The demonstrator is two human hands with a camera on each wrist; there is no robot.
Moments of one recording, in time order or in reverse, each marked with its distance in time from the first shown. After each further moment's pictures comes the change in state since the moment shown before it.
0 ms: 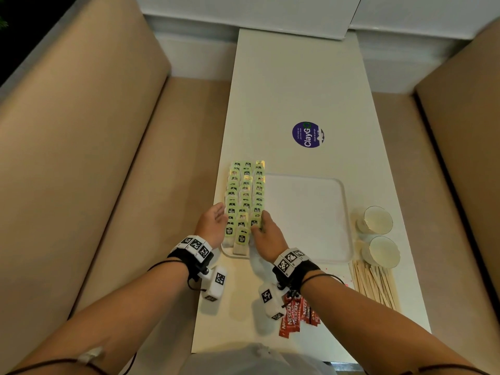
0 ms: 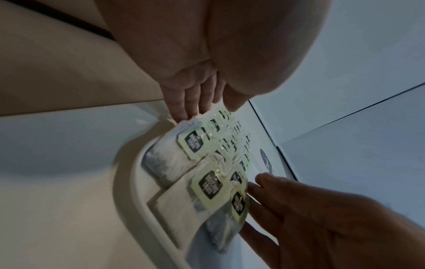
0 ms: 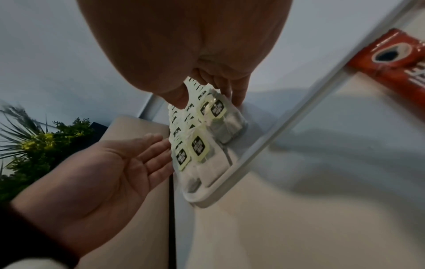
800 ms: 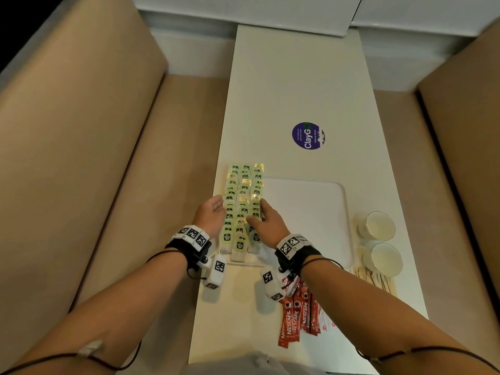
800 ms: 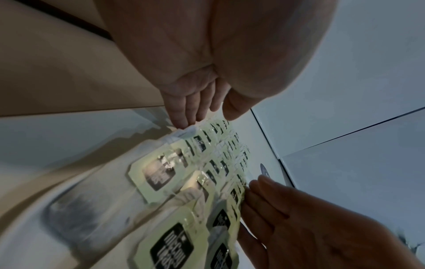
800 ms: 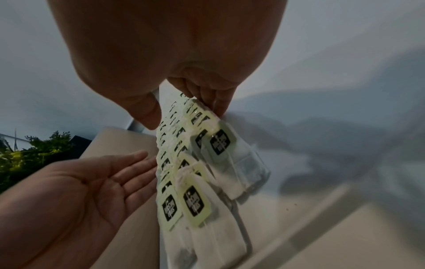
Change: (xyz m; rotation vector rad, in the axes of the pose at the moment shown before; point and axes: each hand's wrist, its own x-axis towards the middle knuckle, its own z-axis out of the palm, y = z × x) left_hand 0.033 0.022 -0.006 -0.007 0.007 -0.036; right_hand 0.042 -0.014 -0.024 0.073 -0.061 -0.034
